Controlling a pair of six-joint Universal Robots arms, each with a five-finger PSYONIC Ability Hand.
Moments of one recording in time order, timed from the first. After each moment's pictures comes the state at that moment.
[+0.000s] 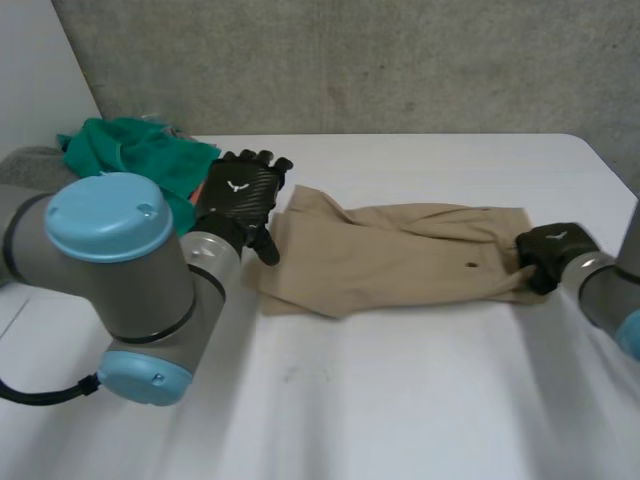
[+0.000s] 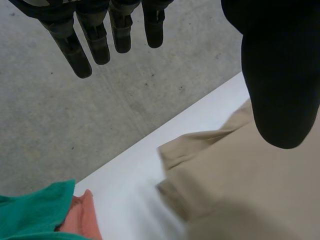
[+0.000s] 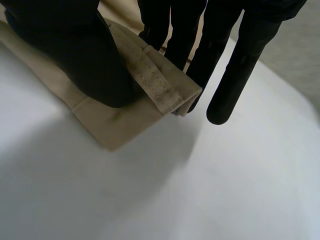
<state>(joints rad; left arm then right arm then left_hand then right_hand) 4.11 -2.02 -1.44 3.40 -1.69 3.37 1.67 -0.97 1.43 0.00 1.48 2.65 0.19 0.20 0.21 0.20 0.05 1.05 1.17 1.17 1.19 0.96</state>
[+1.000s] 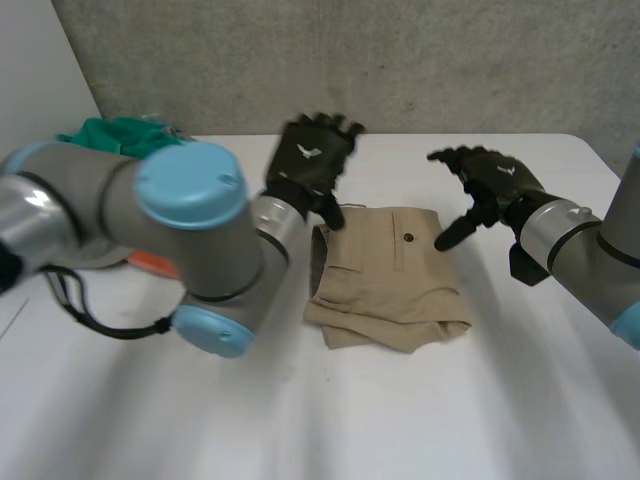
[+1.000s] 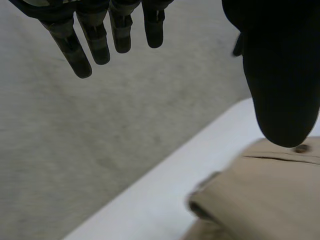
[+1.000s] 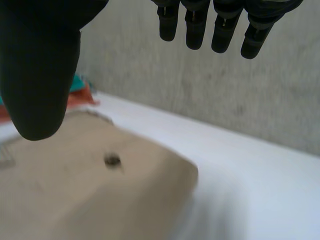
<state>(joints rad) 4.00 -2.27 -1.04 3.35 -1.61 3.35 1.83 -1.13 1.38 -0.04 1.26 3.17 0.19 0.20 0.21 0.20 0.05 0.23 0.22 0.21 0.21 0.04</state>
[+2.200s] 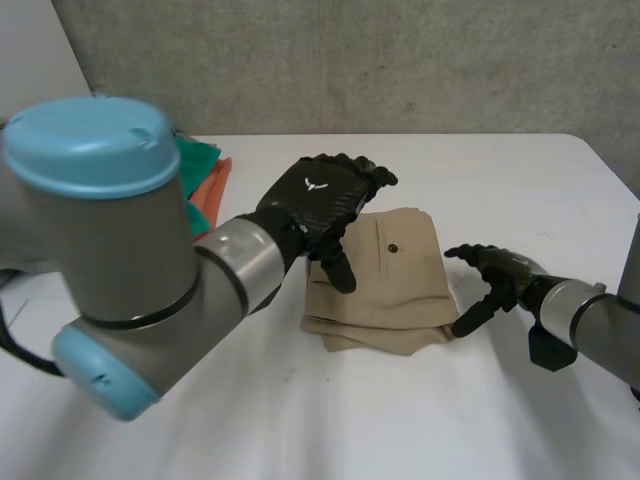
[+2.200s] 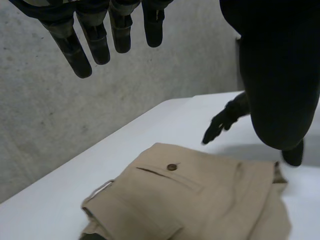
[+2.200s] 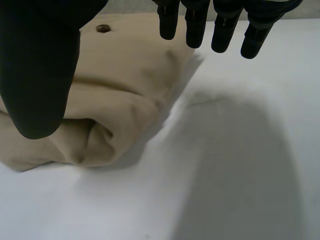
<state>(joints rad) 4.01 -1.95 -1.27 3.06 -1.38 3.25 1.72 -1.09 1.62 0.02 1.19 3.20 0.18 0.20 0.21 0.20 0.05 0.22 0.20 0.21 0.21 0.04</state>
